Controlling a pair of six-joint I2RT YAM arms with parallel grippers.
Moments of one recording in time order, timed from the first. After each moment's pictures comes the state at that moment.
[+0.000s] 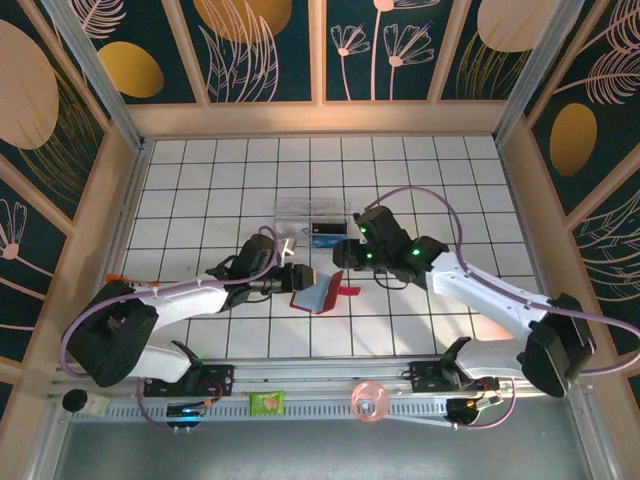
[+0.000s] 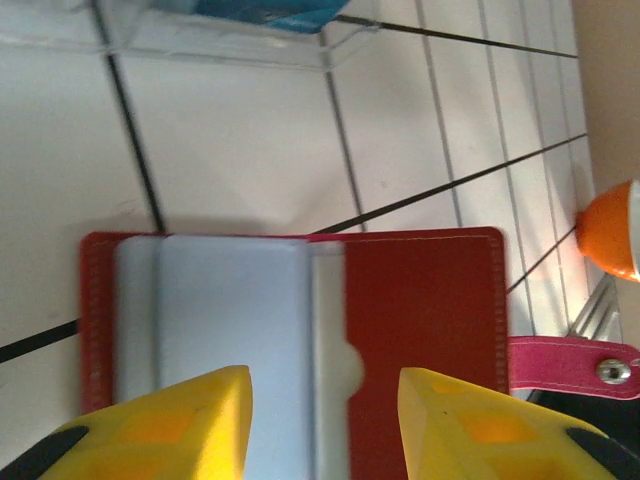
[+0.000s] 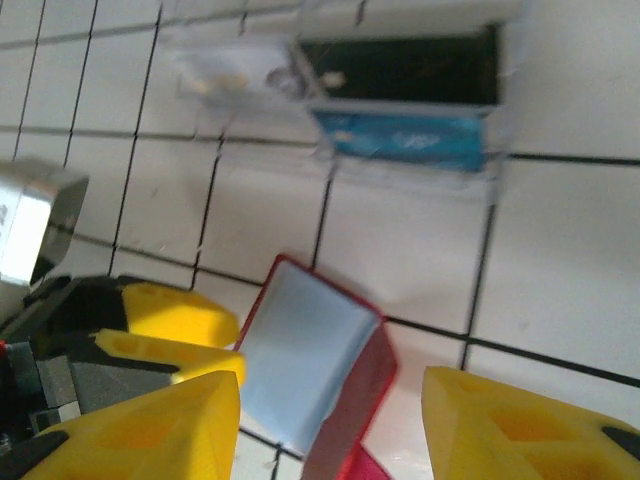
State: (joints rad) left arm -0.70 1.39 0.54 0.14 0.39 -0.78; right arm 0.81 1.27 0.90 -0.47 -0.08 0.67
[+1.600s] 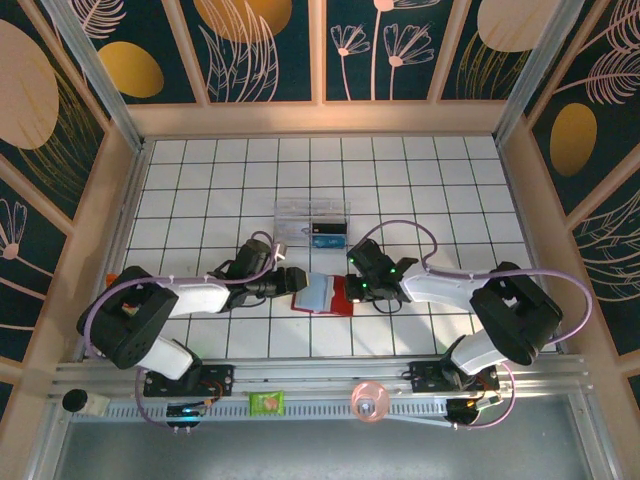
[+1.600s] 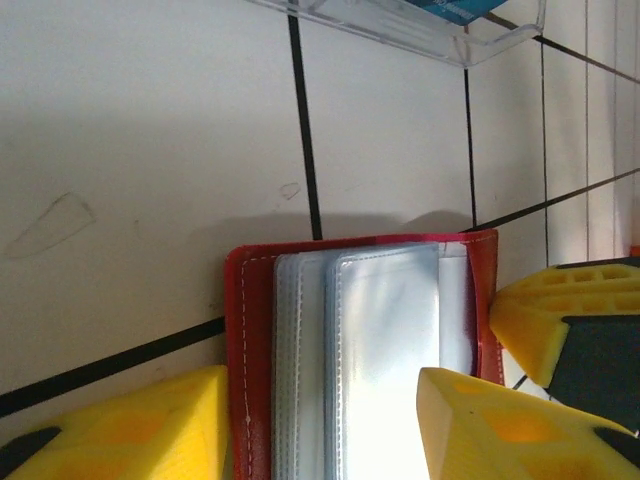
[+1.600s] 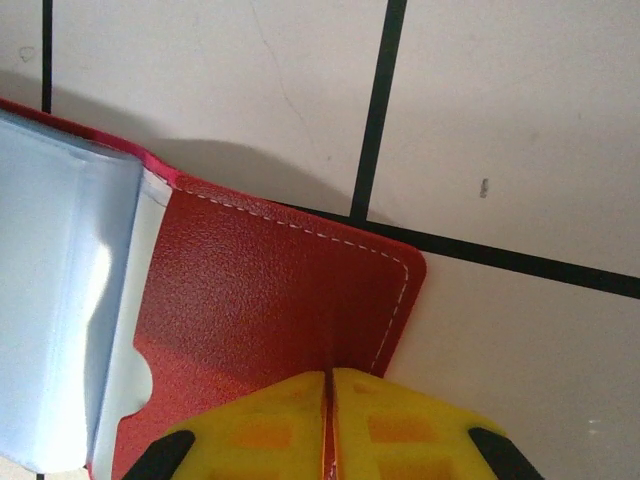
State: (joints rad) left arm -0.63 1.51 0.45 0.29 0.42 -0.84; right arm 0.82 1.48 0.65 -0.27 -0.09 0.65
